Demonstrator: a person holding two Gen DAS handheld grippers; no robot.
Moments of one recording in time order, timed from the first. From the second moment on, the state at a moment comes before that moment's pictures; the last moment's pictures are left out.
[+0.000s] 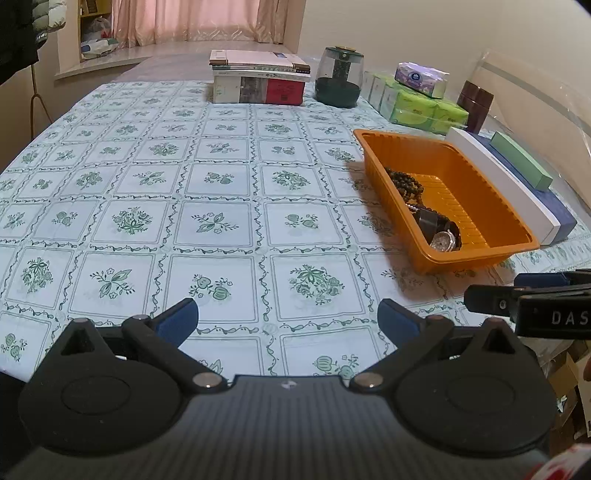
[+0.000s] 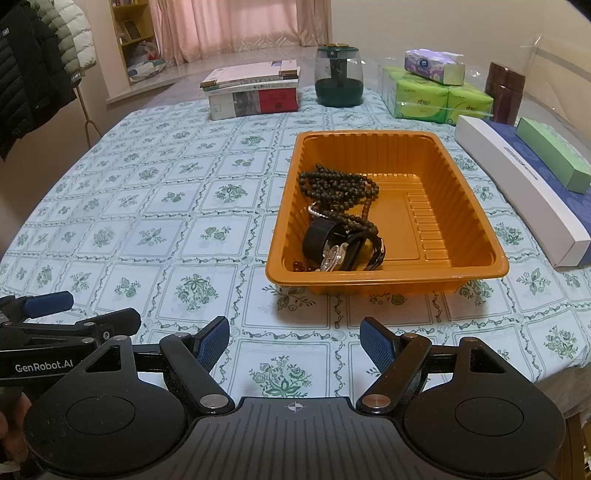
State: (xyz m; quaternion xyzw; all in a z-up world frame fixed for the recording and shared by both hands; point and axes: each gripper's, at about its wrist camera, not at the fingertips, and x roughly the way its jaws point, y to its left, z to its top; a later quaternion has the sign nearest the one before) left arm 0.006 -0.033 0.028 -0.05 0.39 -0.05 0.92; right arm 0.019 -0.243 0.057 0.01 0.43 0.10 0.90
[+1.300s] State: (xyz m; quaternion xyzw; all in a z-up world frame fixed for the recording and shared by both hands) left arm 0.004 -0.033 0.027 -0.05 0.39 -0.06 0.92; right arm 0.017 -0.244 0.052 0.01 0.44 0.10 0.89
